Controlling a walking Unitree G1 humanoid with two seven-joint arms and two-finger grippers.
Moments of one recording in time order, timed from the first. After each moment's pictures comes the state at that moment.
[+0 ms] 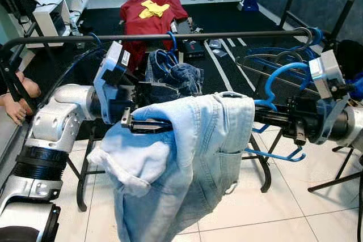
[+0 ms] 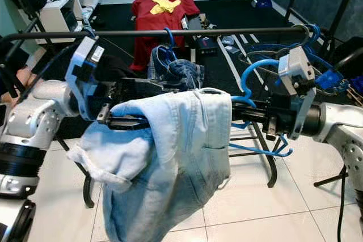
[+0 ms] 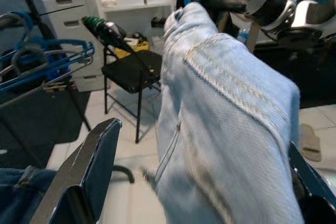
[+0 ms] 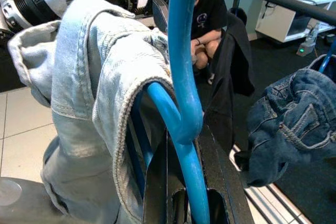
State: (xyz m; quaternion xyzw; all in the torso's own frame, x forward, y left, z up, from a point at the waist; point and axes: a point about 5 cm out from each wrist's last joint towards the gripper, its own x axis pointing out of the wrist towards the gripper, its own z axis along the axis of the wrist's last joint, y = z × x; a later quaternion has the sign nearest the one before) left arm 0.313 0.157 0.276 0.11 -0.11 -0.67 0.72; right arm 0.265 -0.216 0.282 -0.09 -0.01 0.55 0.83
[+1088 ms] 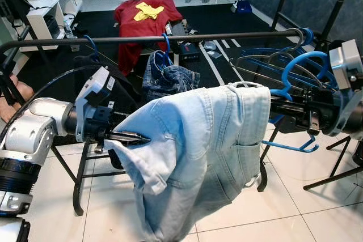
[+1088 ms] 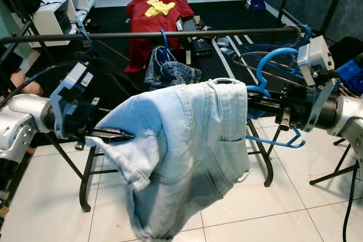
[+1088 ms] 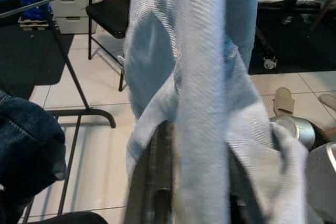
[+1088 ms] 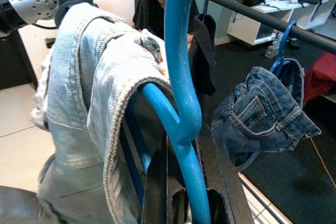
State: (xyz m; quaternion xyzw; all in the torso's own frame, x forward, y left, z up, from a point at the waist) left arm 0.306 0.191 0.241 0.14 0.01 -0.67 0.73; right arm 0.268 -0.237 0.294 -0.10 -0.03 0.51 0.85
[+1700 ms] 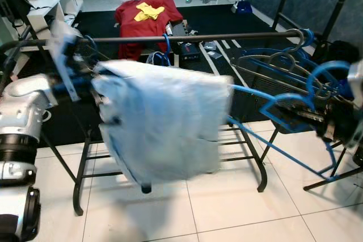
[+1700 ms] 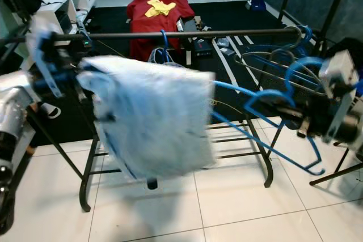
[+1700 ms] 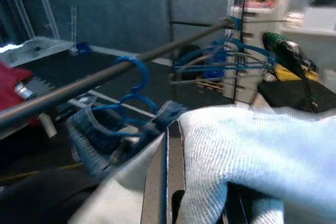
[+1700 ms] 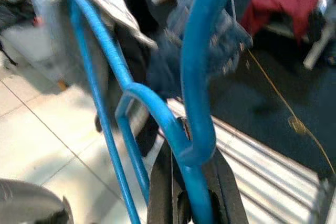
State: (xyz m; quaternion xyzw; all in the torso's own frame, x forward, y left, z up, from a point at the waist) left arm 0.356 0.255 0.278 0.04 -0.14 -0.34 0.93; right arm 0.258 -0.294 0.243 -0.09 0.07 0.38 0.92
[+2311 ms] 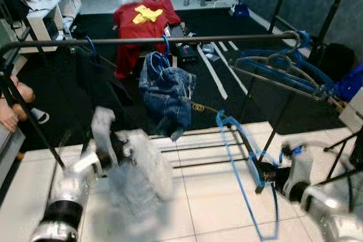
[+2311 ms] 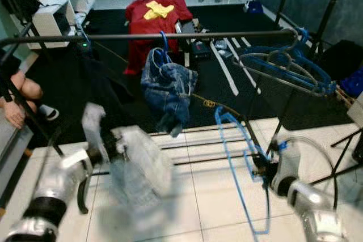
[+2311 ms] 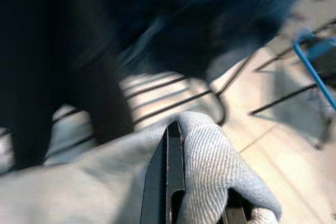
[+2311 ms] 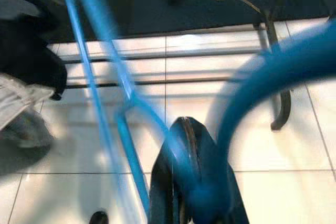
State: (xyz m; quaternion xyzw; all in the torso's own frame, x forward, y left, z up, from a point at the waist) left arm 0.313 0.189 0.070 -0.07 0.12 -0.21 0.97; right arm 0.249 -0.276 0.052 0.03 0.23 0.05 0.97
